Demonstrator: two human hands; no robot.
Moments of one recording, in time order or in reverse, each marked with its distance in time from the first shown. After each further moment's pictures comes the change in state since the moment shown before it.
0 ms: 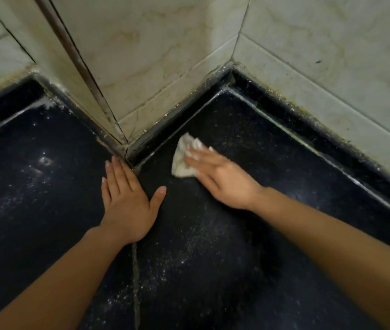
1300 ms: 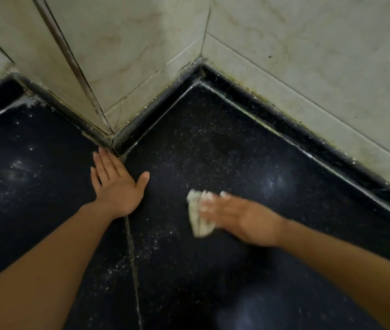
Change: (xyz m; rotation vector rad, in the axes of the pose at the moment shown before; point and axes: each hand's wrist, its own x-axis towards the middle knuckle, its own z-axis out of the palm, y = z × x) left_hand -0.003 -0.001 -0.012 -0.012 -0.125 0.016; right_hand -0.138 -0.042 -0.006 -0.310 -0.218 -0.144
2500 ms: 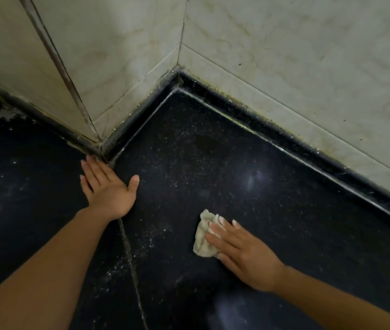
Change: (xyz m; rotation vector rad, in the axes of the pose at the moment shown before) left_hand -0.004 0.001 -0.006 0.015 -0.025 0.005; right_hand -0.059 -0.087 0.015 0.077 -0.062 0.399
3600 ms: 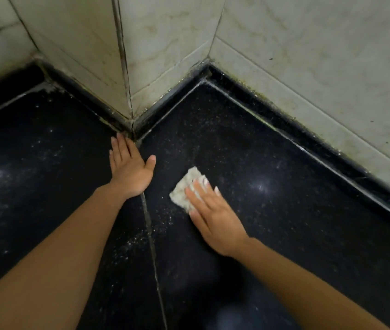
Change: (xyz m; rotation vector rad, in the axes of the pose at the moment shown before) left_hand -0.003 -0.021 0.007 -0.149 0.099 0.143; right_hand 0.088 -0.054 0.001 0.162 0.094 0.159
